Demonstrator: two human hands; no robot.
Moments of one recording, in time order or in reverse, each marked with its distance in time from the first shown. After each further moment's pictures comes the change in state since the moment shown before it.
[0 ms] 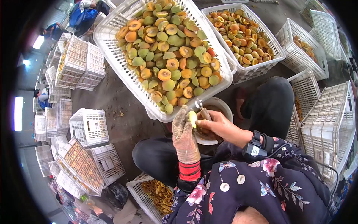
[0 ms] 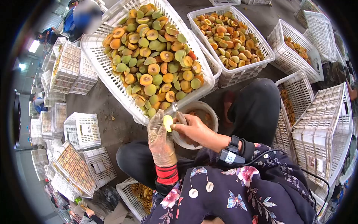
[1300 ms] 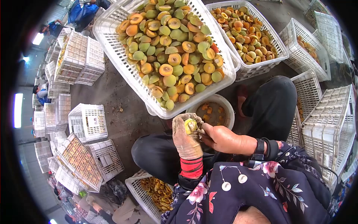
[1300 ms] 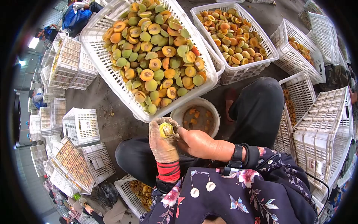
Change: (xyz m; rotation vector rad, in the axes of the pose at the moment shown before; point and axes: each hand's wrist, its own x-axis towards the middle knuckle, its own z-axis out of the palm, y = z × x) left_hand 0.000 -0.005 -0.002 -0.403 0.127 -0.385; right_hand -0.025 0.013 0.004 -0.842 -0.193 -0.268
